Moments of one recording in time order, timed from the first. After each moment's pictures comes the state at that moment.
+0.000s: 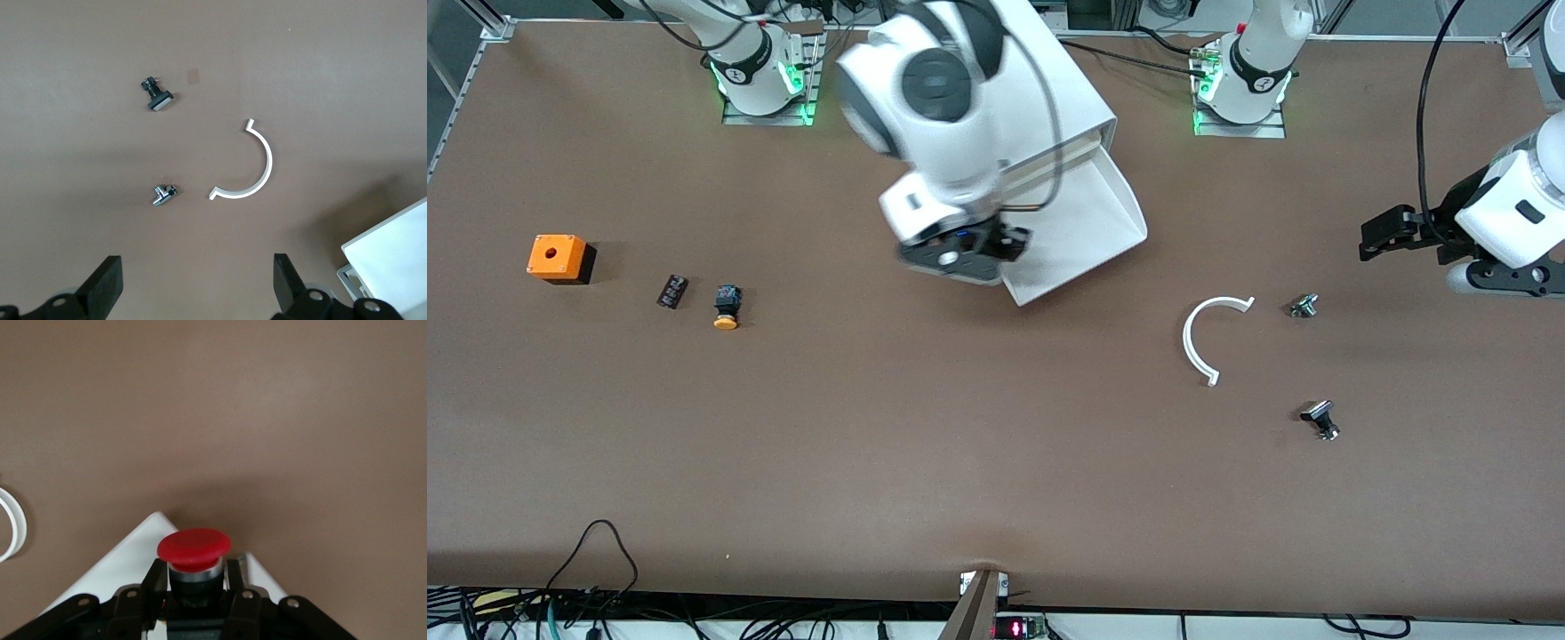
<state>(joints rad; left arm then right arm) -0.03 0.16 -0.04 -1.44 -0.01 1.51 -0.06 0.65 0.54 0.03 -1.15 0.06 1.72 0.85</state>
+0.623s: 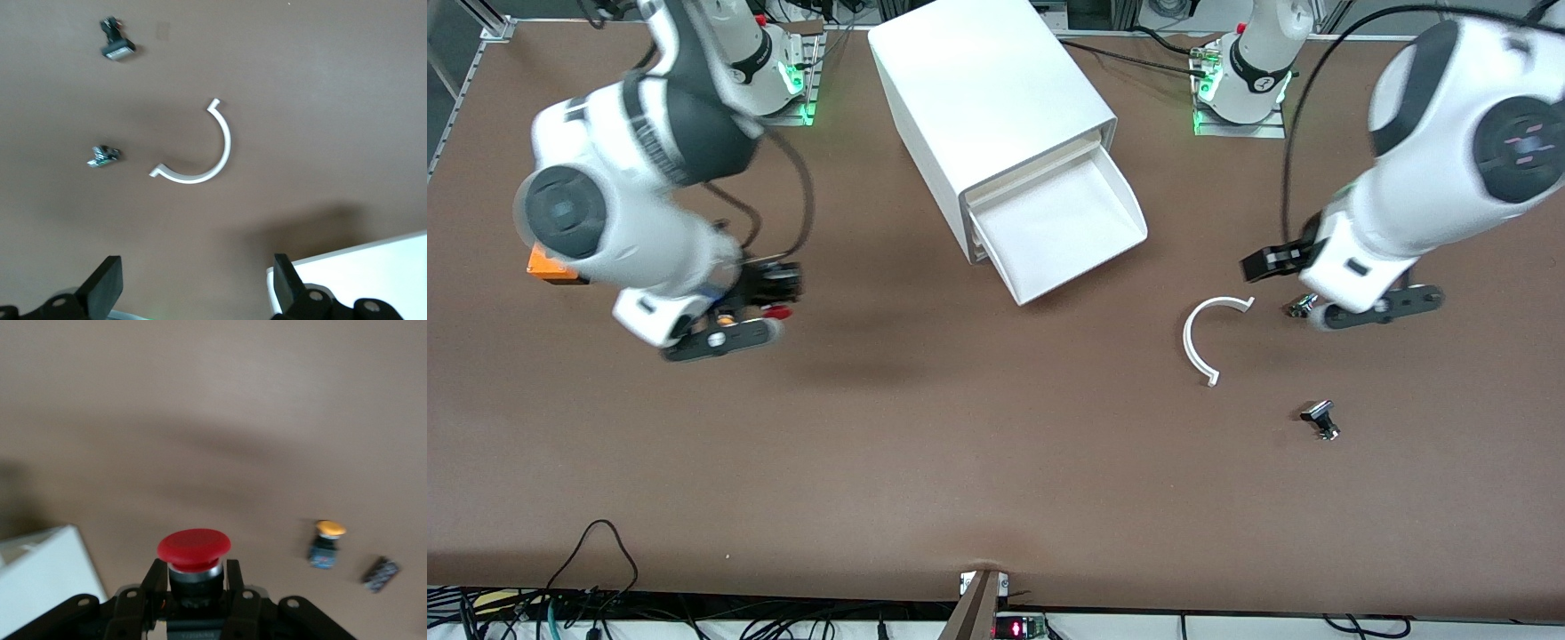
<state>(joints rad) -0.18 0.28 -0.11 -1.45 -0.01 1.55 -0.55 0.26 0.39 0.00 -1.43 0.09 1.67 -0.01</state>
